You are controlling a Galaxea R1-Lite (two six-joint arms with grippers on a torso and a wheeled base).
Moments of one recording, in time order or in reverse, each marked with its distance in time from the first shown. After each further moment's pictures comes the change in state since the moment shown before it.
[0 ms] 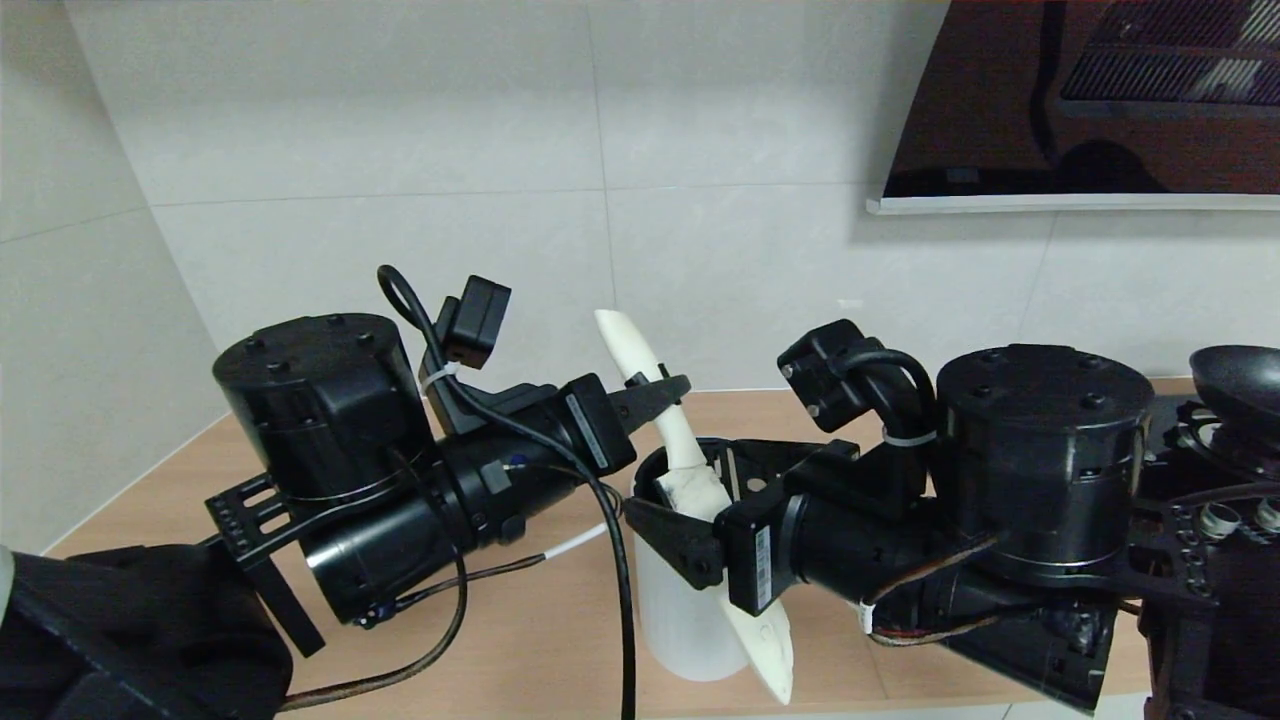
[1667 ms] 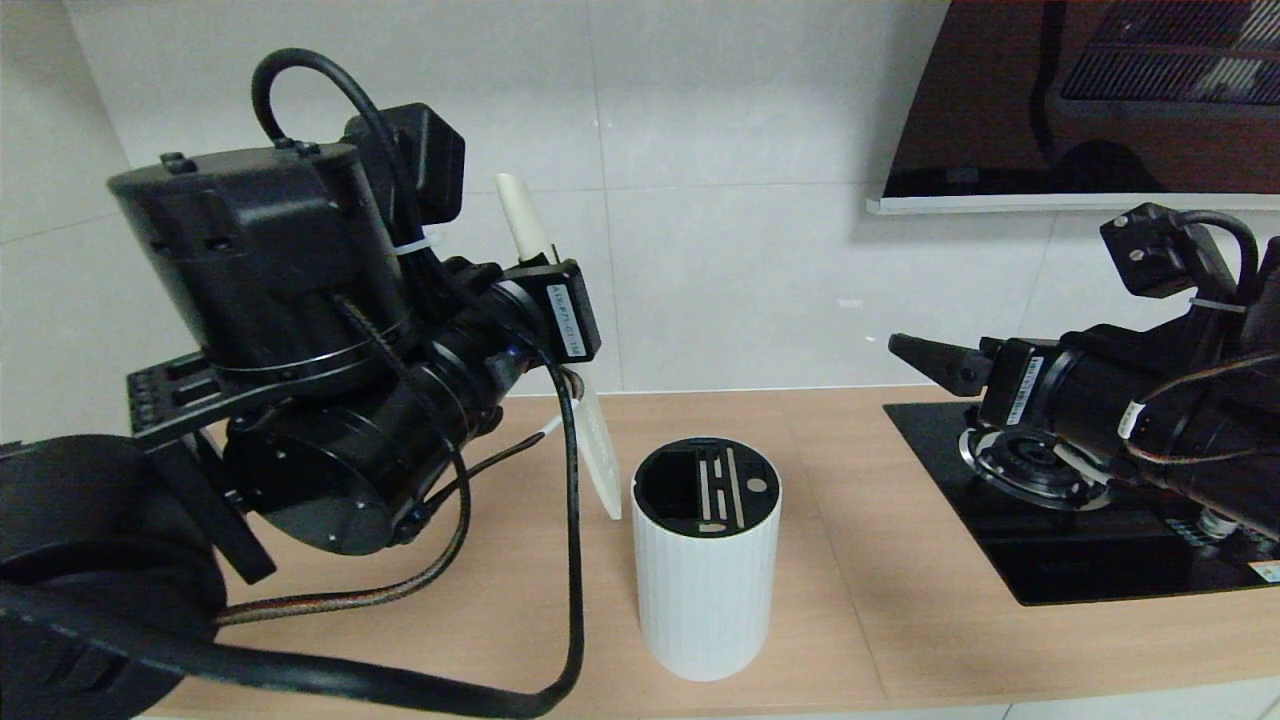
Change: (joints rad) left arm -0.094 -0.067 -0.272 0.296 0.744 0.570; right arm -0.467 -0.231 0.116 0.016 0.046 0.043
